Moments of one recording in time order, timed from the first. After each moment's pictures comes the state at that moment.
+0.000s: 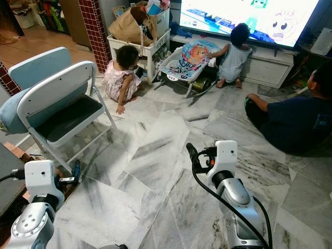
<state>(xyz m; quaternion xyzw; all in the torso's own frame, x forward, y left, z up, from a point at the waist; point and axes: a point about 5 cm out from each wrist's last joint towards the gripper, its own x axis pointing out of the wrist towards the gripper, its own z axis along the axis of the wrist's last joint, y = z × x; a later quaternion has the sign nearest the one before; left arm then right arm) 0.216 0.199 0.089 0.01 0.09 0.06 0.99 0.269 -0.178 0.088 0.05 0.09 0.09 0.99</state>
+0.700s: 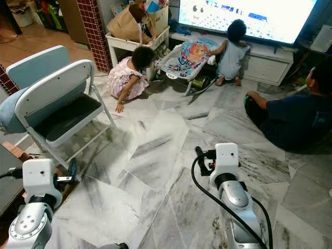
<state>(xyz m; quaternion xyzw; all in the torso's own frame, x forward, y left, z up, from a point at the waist) 0.203 0.205 0.085 0.04 0.11 0.10 0.99 0.260 -0.185 0.082 -0.06 0.11 0.03 0.99</state>
